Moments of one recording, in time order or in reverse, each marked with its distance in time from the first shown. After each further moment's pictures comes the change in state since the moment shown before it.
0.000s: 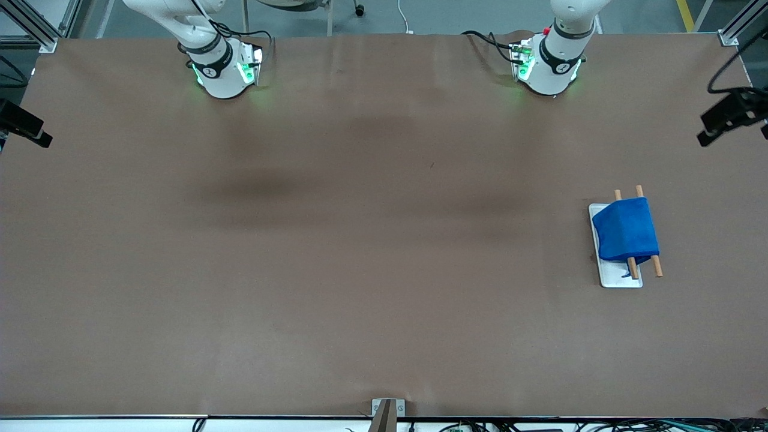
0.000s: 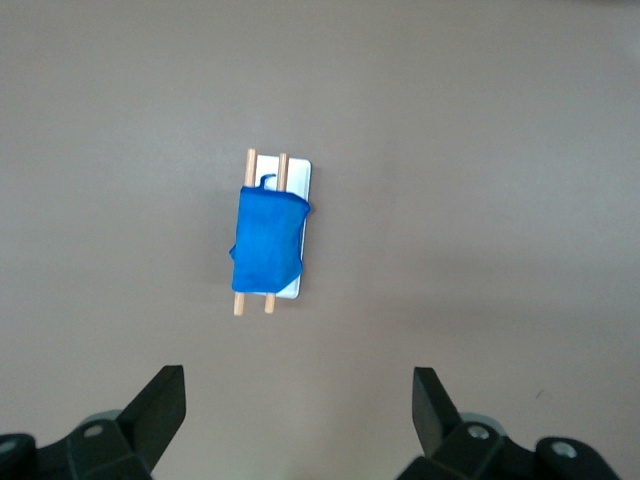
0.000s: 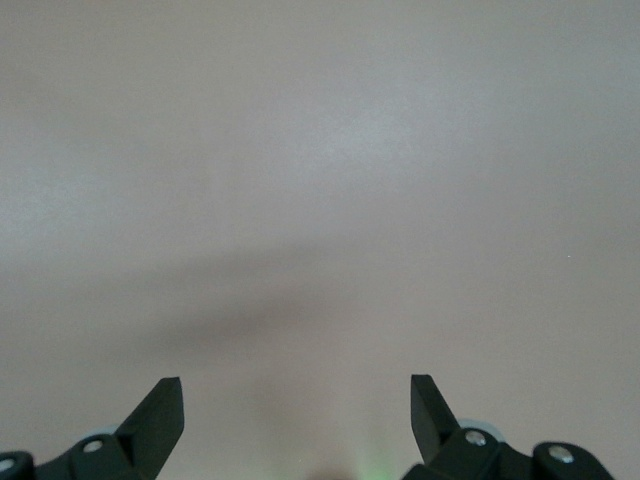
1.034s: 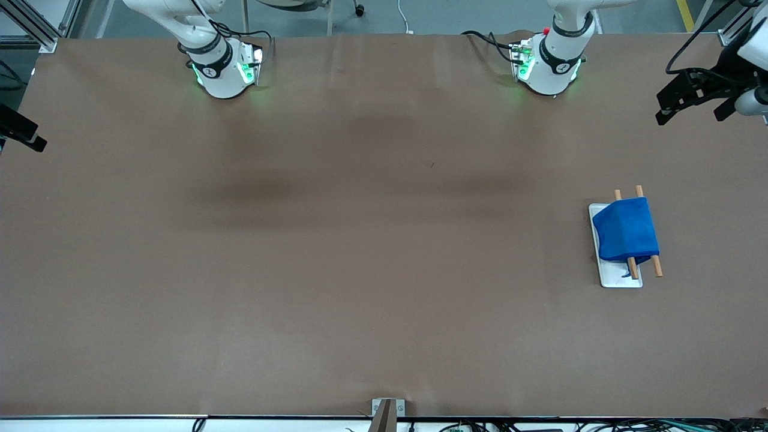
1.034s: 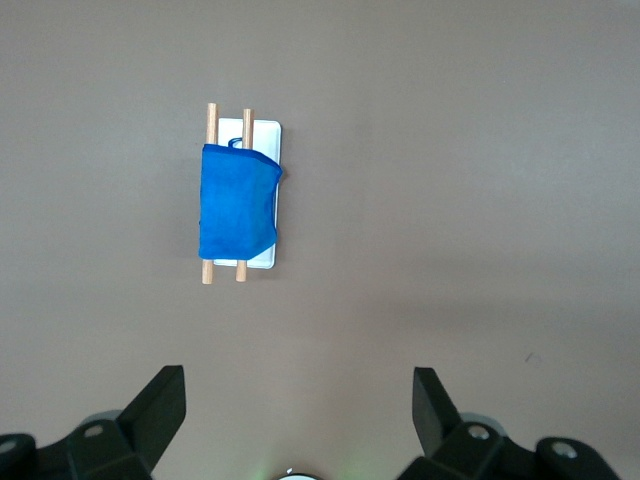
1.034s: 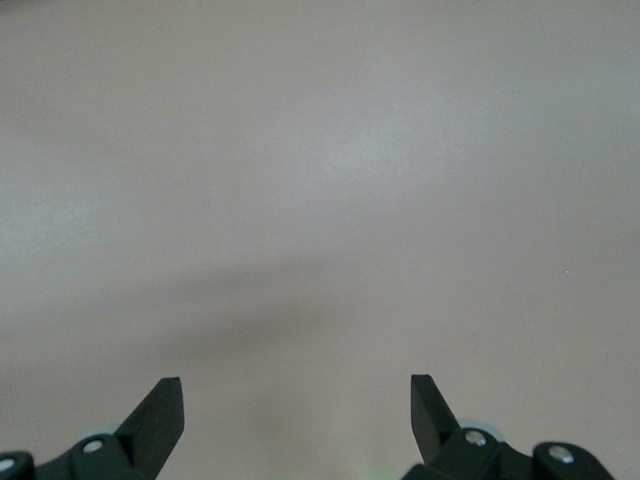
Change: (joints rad) left arm -0.430 -0.175 0.430 -0.282 -0.076 0.109 0.023; right arm -0.001 0.002 -0.005 0.000 0.000 0.038 -0.001
